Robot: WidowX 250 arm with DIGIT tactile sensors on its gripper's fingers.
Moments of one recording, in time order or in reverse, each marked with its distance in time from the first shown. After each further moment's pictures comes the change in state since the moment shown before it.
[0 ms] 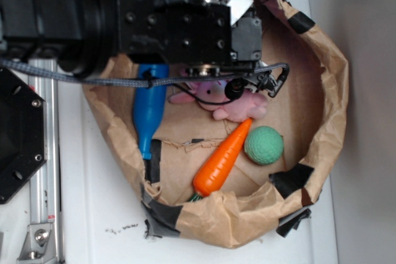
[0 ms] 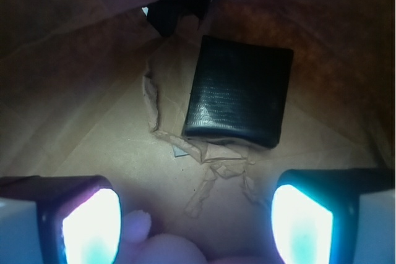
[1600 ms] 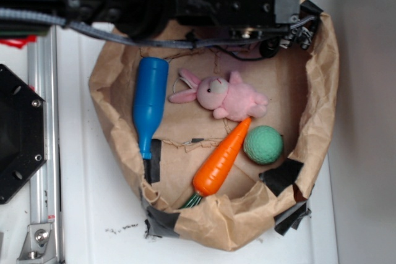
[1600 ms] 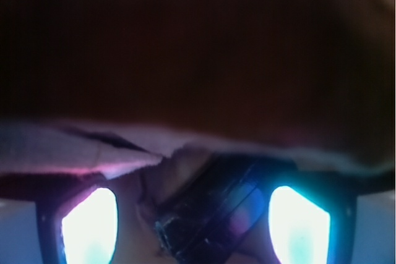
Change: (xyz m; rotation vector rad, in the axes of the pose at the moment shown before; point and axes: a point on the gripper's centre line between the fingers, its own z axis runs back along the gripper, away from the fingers) arm 0.052 0.001 -0.013 0.067 -0.107 0.171
